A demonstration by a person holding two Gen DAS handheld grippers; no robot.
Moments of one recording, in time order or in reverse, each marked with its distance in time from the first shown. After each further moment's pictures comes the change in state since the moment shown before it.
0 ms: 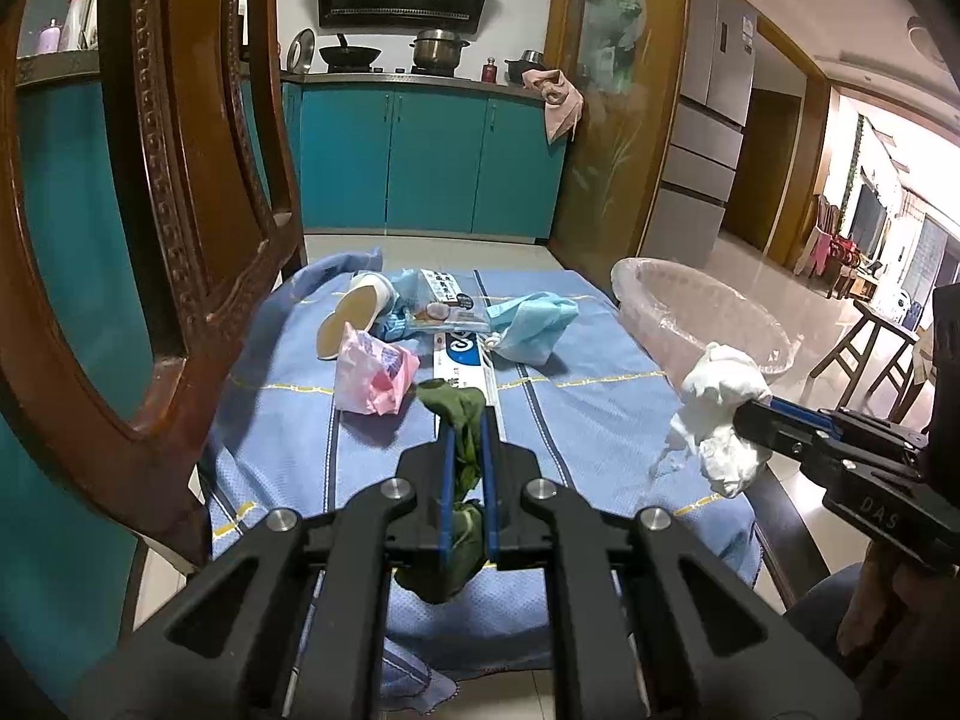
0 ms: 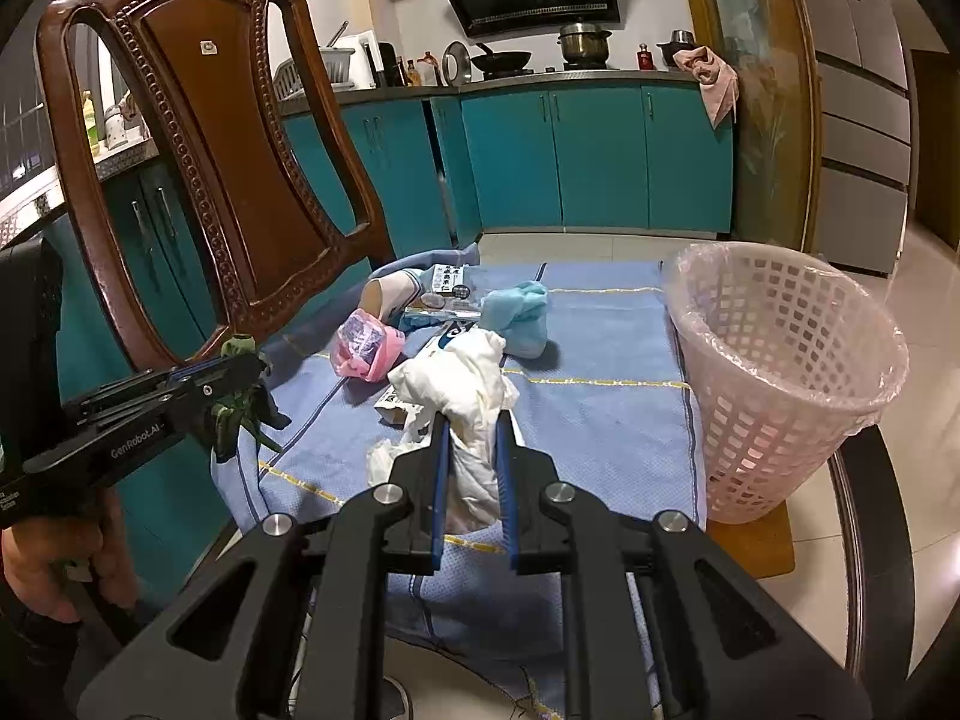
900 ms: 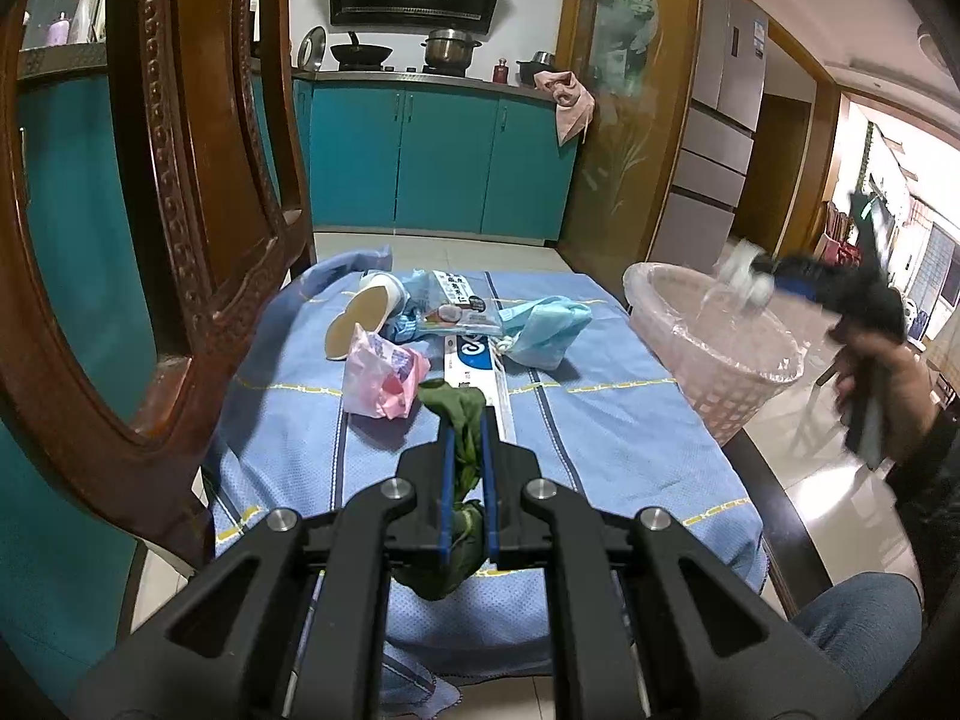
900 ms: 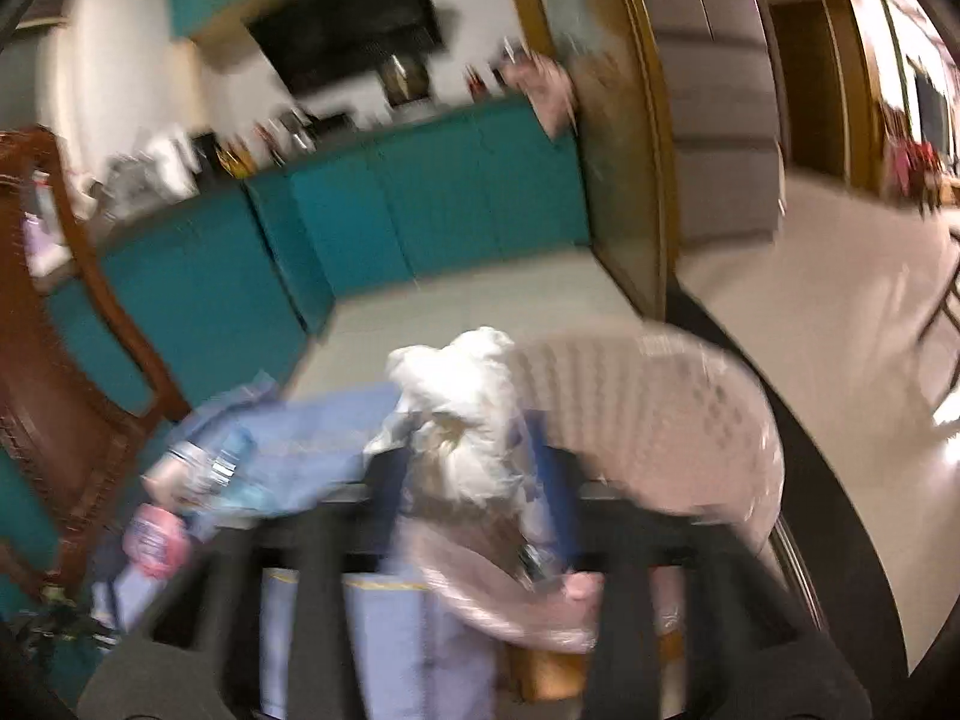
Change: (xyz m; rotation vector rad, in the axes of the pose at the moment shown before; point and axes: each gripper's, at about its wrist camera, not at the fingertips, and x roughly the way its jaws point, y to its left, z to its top) left arm 0.006 0.004 0.001 -0.022 -0.003 0.017; right arm 0.058 -0.204 0.083 0.280 -0.030 -0.298
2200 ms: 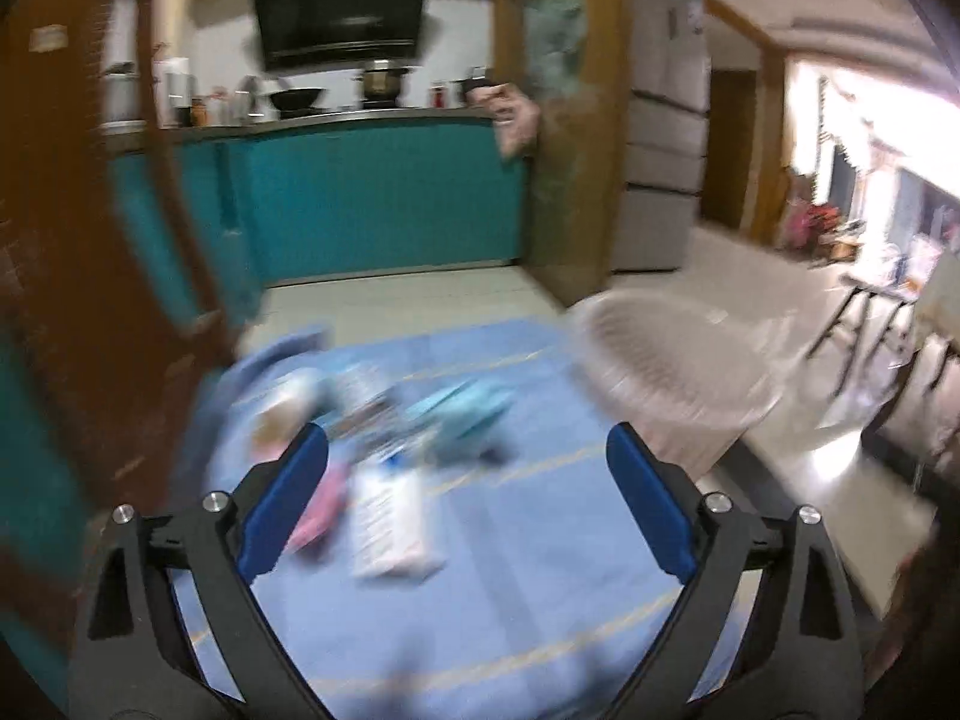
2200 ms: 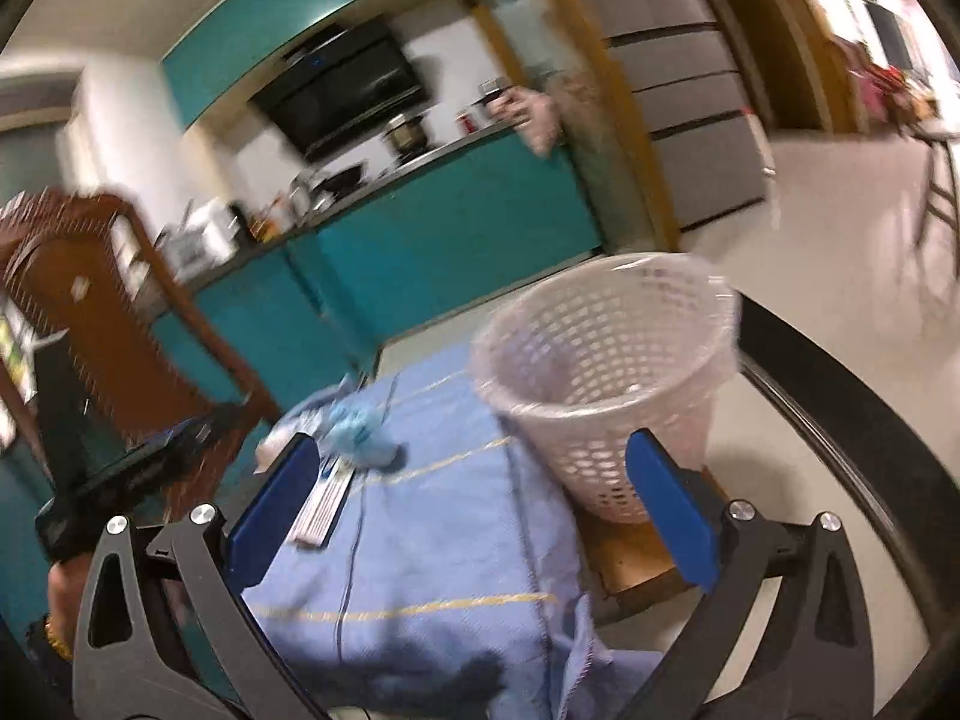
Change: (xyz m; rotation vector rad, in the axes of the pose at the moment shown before) left arm 0.013 -0.055 0.039 0.163 -0.052 0.008; right arm -0.149 0.043 -0.109 0.067 -0.152 0.169
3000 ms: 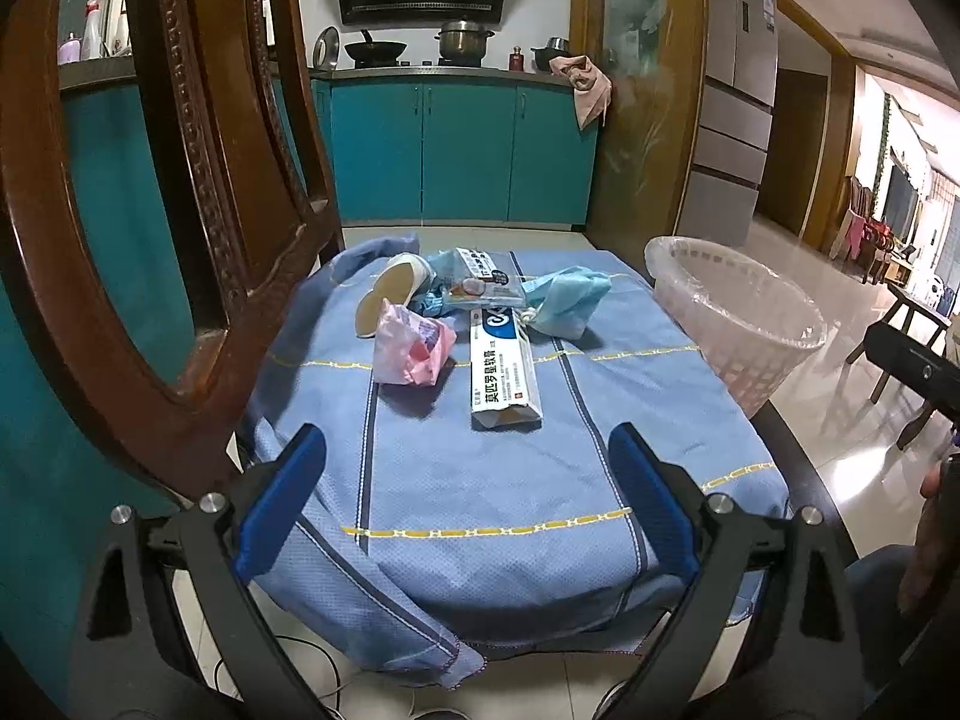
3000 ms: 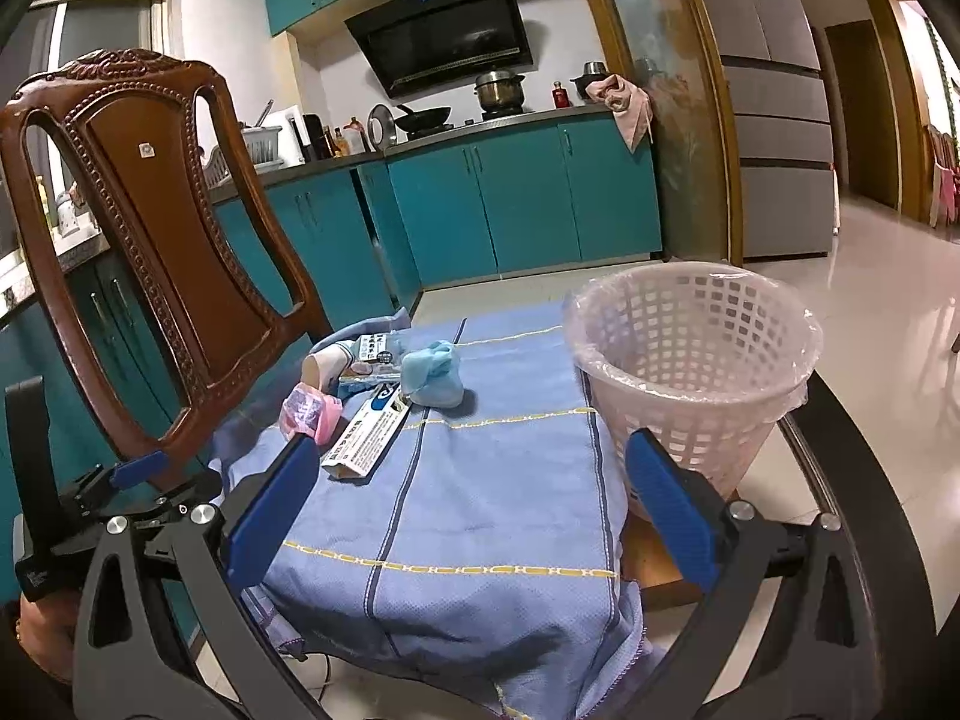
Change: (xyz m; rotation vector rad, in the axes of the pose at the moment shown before) left arm -0.031 0.037 -0.062 -0.122 0.081 0.078; right arm 0.010 0.053 -0.017 -0.179 0.063 0.041
